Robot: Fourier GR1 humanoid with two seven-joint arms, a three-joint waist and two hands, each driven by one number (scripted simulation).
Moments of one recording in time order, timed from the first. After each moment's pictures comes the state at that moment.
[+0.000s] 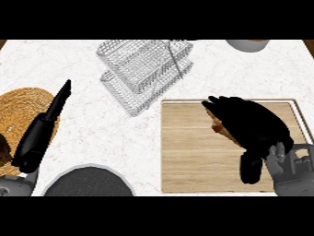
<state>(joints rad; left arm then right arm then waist) -0.10 0.42 -0.21 -1.60 -0.08 0.14 -0.09 -0.54 -0.55 0.54 -1.84 0.35 0.69 0.81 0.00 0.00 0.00</state>
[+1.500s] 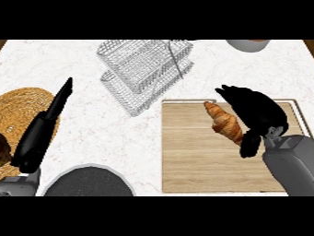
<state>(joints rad) -0.09 0.29 -0.10 -1.67 -0.21 0.01 -0.02 -0.42 -0.40 0.32 -1.59 0.79 0.63 0.44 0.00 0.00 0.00</state>
